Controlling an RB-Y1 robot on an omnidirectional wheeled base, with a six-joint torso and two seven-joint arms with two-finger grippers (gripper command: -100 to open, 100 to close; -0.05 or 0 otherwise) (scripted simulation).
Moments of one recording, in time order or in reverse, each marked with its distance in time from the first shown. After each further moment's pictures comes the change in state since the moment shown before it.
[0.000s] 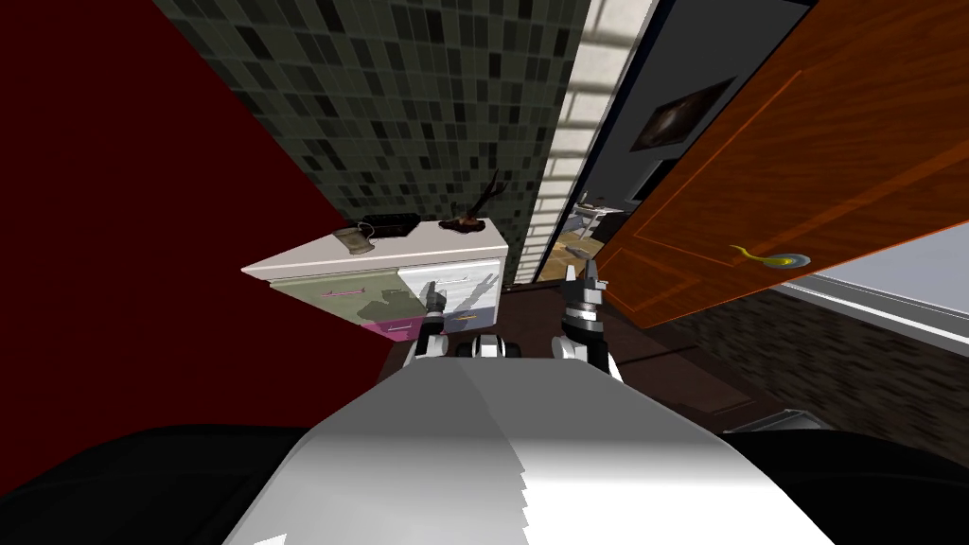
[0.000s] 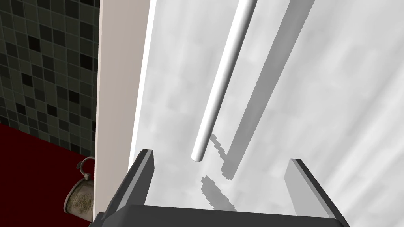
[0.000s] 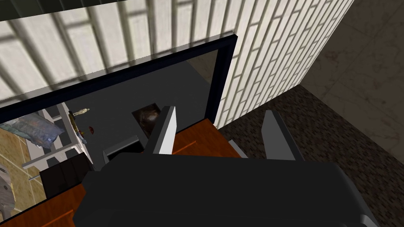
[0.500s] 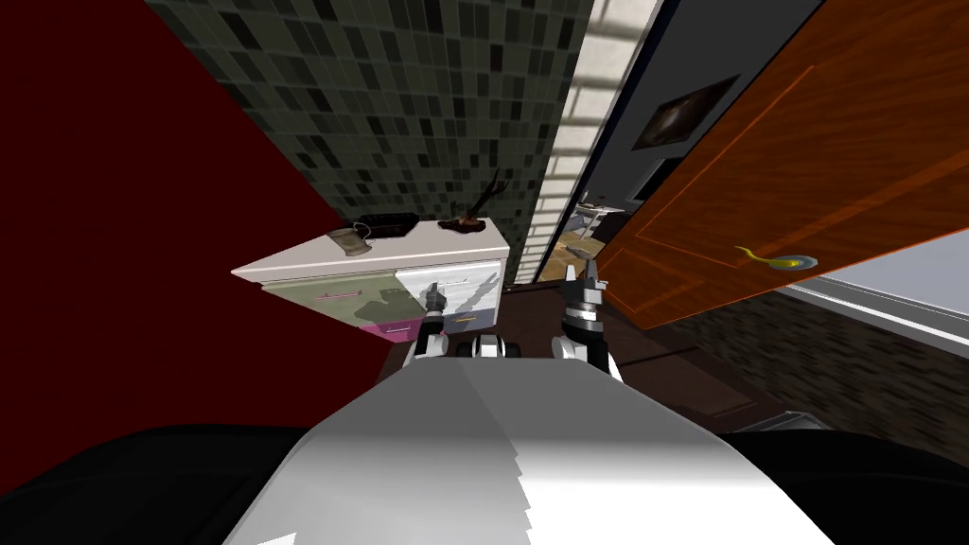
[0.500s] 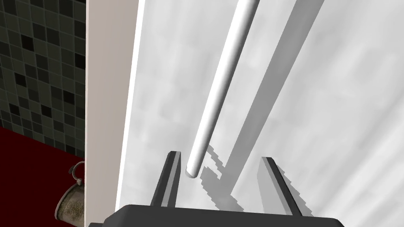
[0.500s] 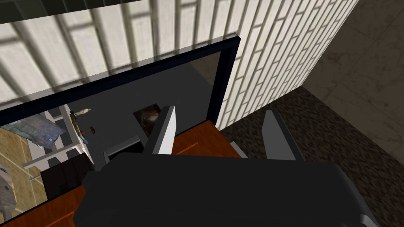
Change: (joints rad) left arm 0.003 -0.004 0.000 -0.019 0.000 0.017 -0.001; right arm 0.000 0.000 0.000 0.000 0.000 0.000 0.000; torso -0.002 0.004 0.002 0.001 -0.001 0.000
